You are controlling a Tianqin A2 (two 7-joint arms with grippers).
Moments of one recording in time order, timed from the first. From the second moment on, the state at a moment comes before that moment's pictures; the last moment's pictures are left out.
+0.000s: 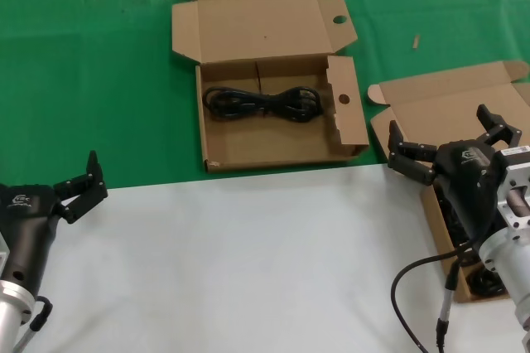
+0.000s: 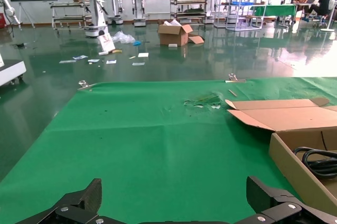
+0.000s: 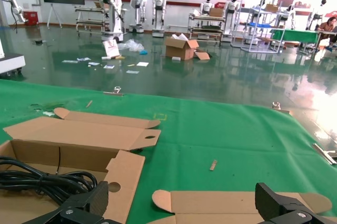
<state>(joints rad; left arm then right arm) 0.00 -0.30 1.60 -1.60 -1.80 0.00 0.00 0.03 0.30 -1.61 1.59 1.79 -0.03 -0.01</state>
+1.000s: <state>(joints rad) 0.00 -0.30 1.60 -1.60 -1.80 0.00 0.00 0.03 0.30 -1.61 1.59 1.79 -0.03 -0.01</state>
